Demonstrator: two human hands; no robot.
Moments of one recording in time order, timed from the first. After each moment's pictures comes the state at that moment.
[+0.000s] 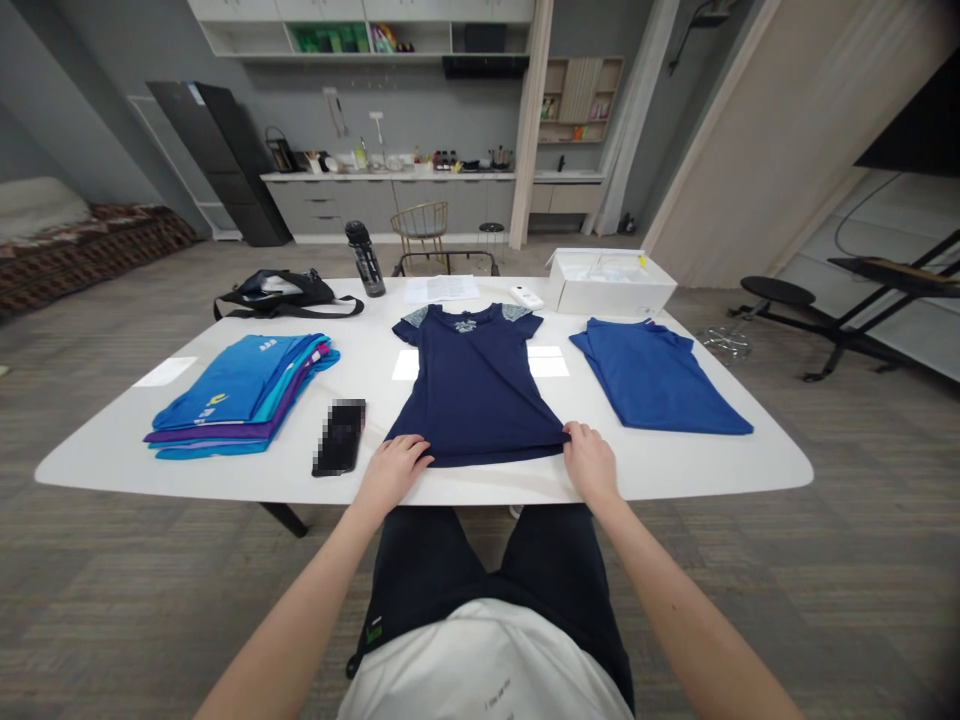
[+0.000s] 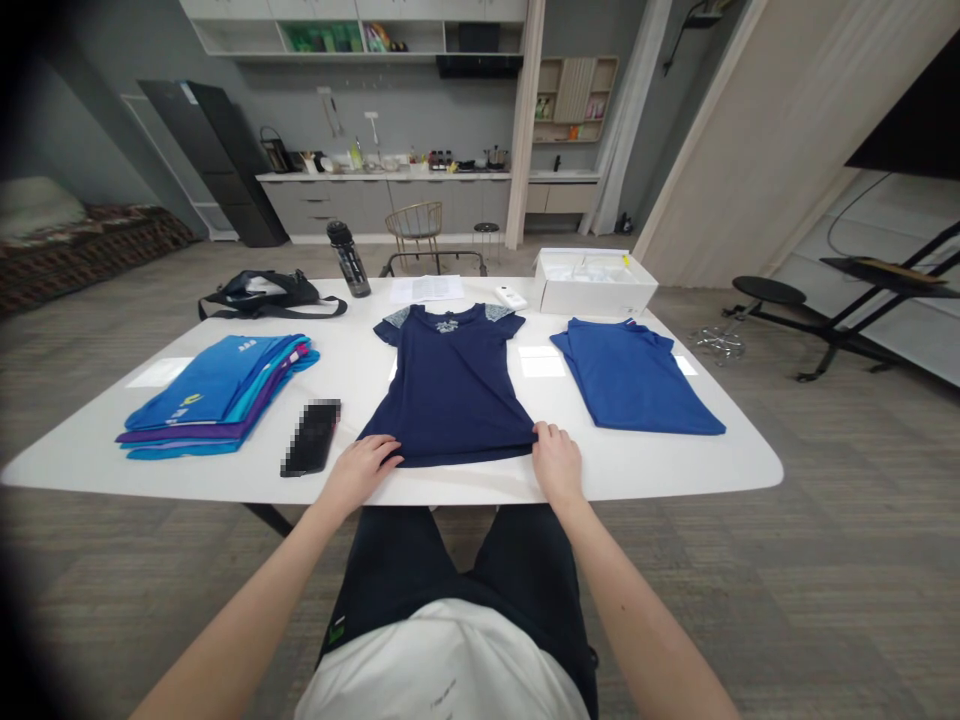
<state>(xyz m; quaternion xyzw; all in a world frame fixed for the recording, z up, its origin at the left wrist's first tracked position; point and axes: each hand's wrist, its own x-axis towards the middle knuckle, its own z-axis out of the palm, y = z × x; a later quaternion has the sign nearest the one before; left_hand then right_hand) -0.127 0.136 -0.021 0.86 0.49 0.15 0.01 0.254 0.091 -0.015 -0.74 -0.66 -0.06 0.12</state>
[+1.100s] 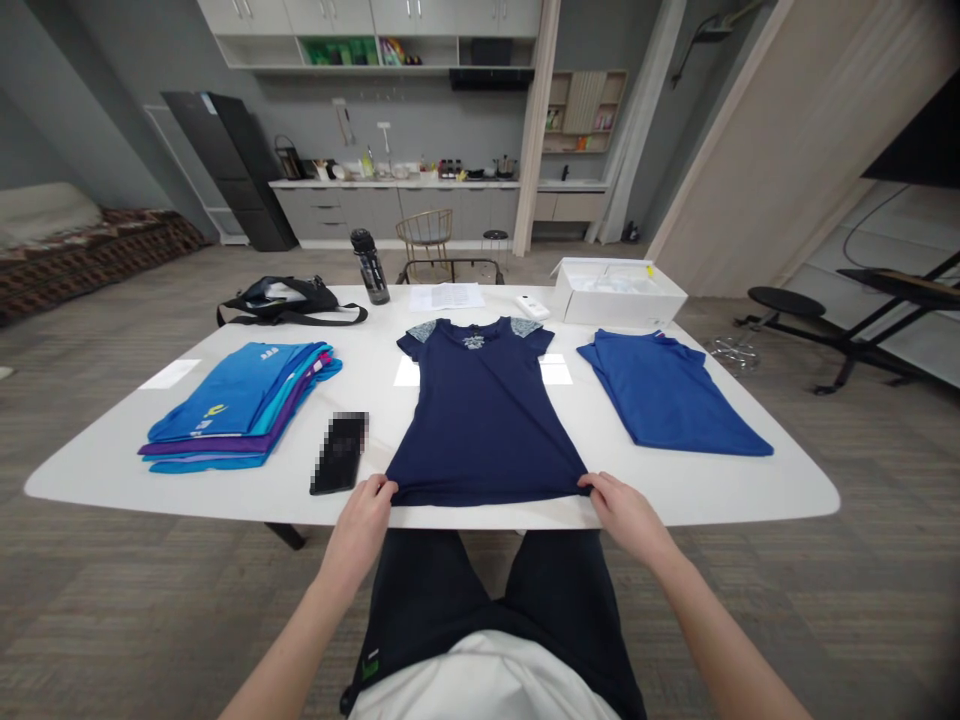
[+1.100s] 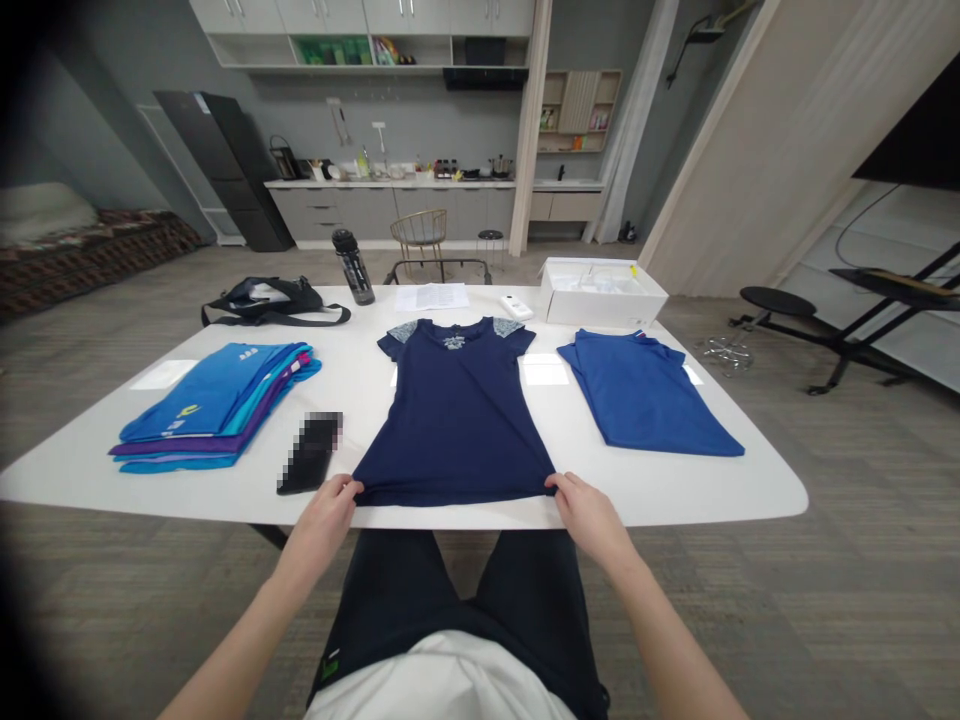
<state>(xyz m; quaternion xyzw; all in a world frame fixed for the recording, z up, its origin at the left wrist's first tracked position) -0.172 0.089 -0.032 0.83 0.54 0.14 -0.03 0.293 0.052 -0.011 -0.65 -0.73 0.12 0.14</state>
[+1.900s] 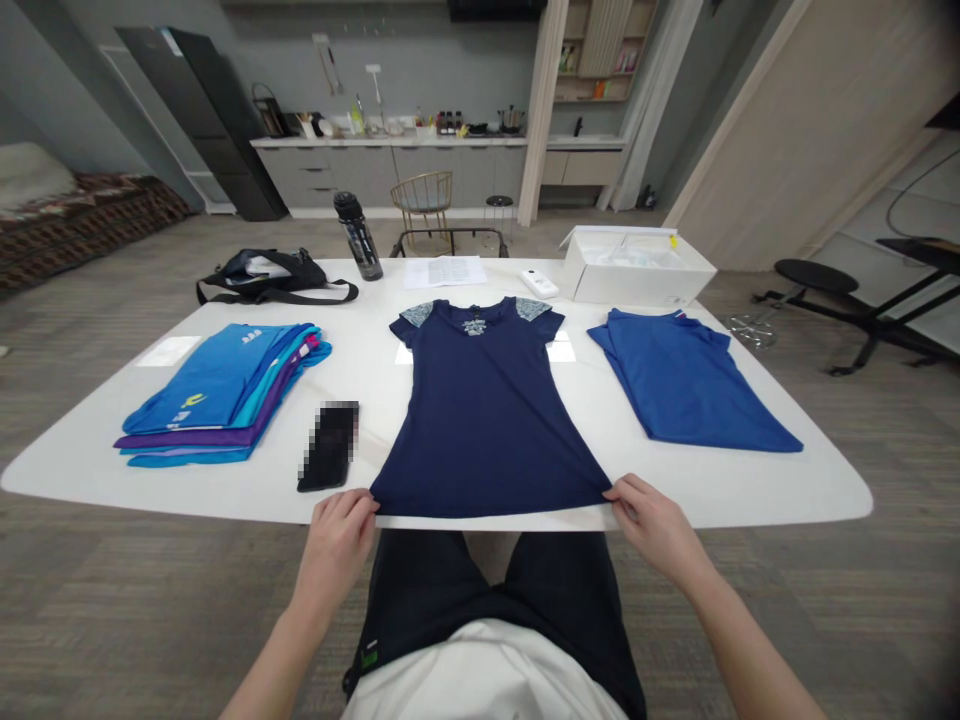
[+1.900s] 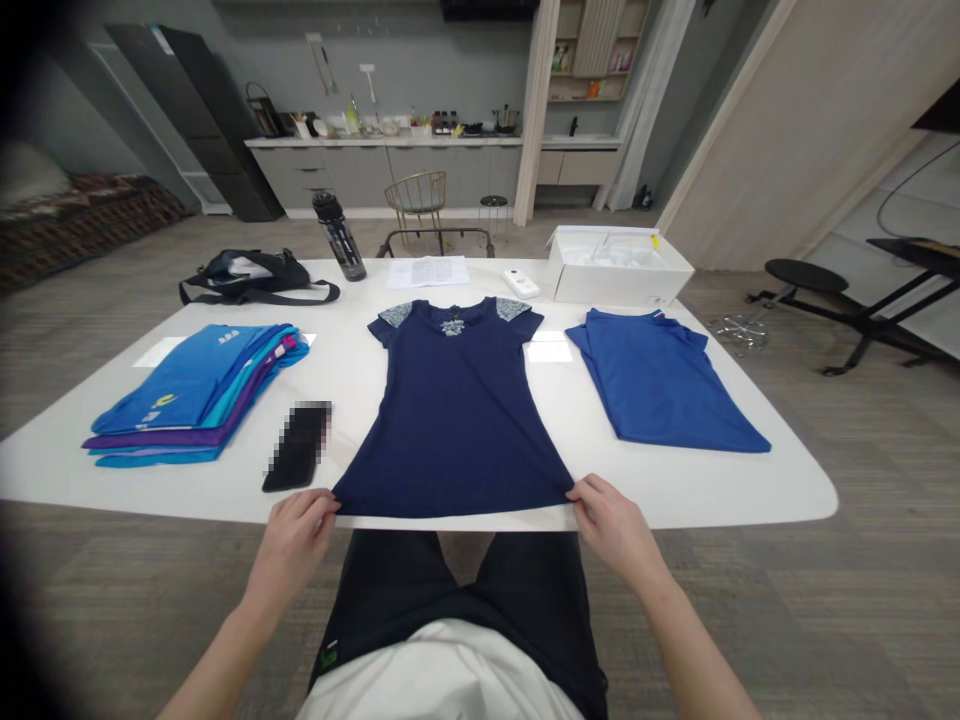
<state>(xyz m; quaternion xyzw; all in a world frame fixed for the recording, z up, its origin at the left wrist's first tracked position) -0.179 0.068 -0.017 0.80 0.56 0.20 0.00 0.313 0.039 -0.008 -0.65 -0.72 0.15 0.17</state>
